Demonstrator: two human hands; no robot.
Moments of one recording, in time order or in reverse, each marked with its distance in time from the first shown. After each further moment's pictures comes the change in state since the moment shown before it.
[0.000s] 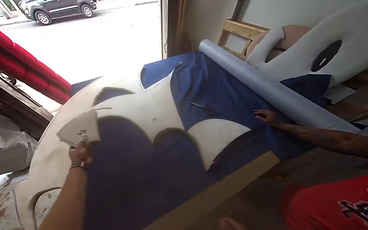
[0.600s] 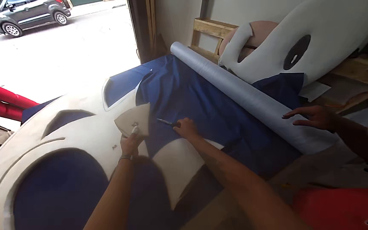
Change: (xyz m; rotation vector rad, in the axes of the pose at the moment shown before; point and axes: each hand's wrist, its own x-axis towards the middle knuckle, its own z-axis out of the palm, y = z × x) left_hand -0.133 -0.148 0.431 -0.003 -0.356 -0.197; right_hand 0.550 -0.072 -0.129 -0.627 0.313 -0.375
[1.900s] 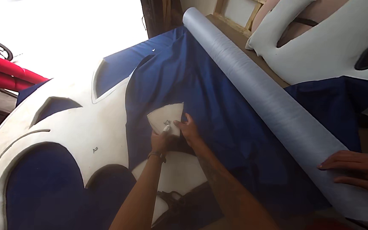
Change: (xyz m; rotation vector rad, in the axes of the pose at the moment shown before) left_hand 0.037 -0.148 0.202 0.028 0.081 -0.258; right_hand 0.089 0.061 -0.018 1.149 -0.234 0.284
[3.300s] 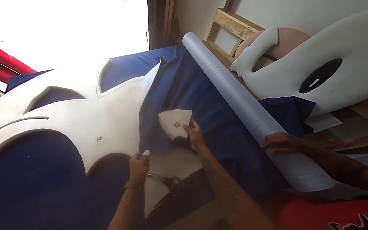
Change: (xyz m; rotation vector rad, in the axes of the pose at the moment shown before) left_hand -0.112 -0.004 -0.185 0.131 -0.083 0.170; right_hand -0.072 0.021 -0.012 0.044 0.112 -0.179
